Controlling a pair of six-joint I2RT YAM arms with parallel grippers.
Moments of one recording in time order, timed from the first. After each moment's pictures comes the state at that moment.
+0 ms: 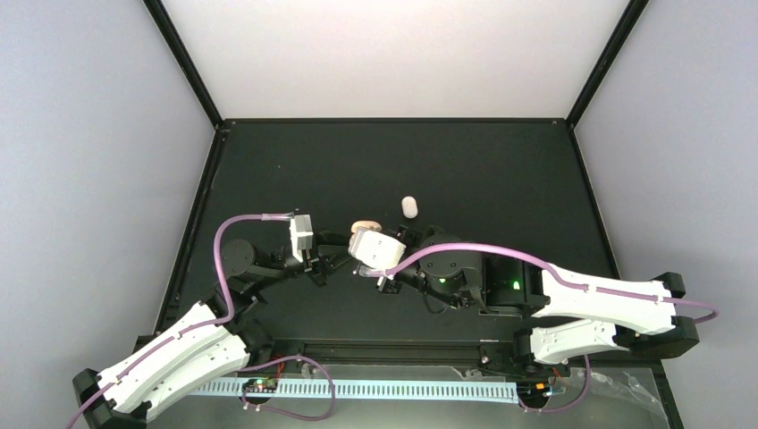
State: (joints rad) left arm -0.78 0.60 0.53 0.33 0.48 -0.28; right arm 1.47 1.16 1.32 -0.39 0.44 -0.35
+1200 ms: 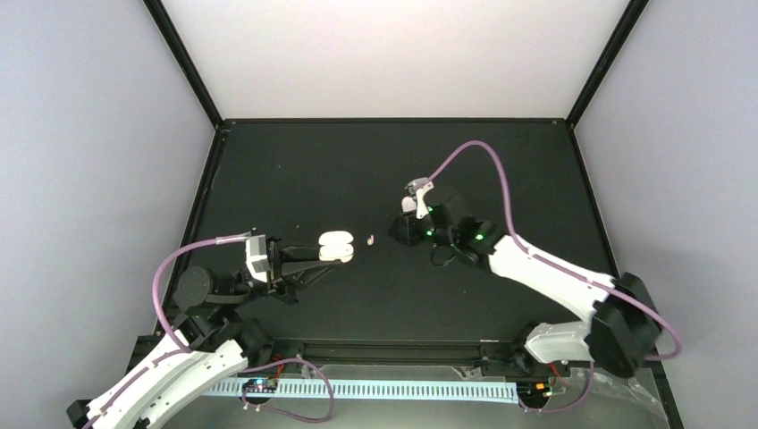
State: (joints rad) left arm -0.78 0.37 0.53 0.27 0.48 -0.31; right arm 0.79 1.22 0.90 -0.22 -0.02 0.45
